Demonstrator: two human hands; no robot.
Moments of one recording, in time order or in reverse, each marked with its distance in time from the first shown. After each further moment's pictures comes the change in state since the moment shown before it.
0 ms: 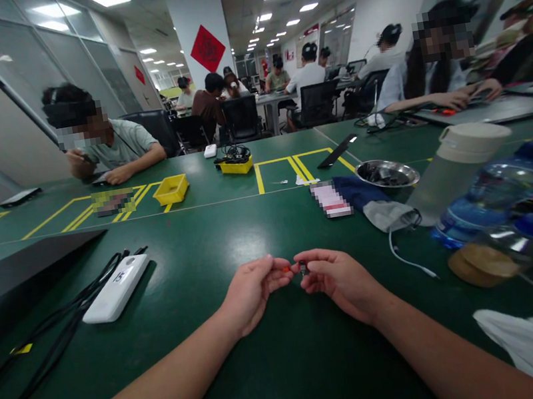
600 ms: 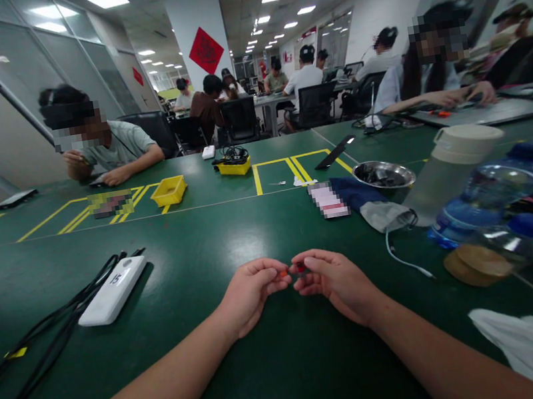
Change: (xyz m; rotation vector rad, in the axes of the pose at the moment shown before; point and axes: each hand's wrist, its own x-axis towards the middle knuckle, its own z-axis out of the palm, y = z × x) left_hand 0.001 -0.001 -0.003 0.041 0.001 -0.019; right_hand -0.001 0.000 0.003 -0.024 -0.019 -0.029
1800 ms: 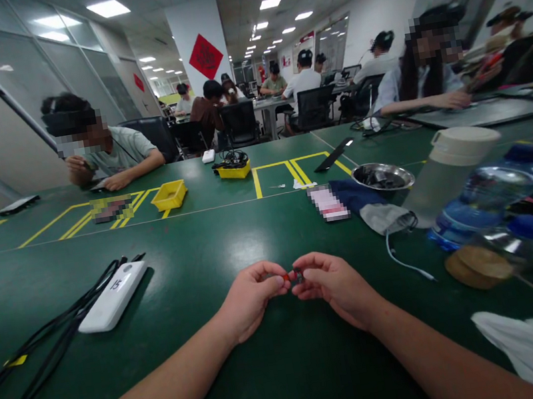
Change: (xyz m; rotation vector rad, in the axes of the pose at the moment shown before) left_hand -0.001 -0.001 0.003 0.068 -0.019 0.024; right_hand 0.001 0.002 0.003 -0.070 0.045 0.016
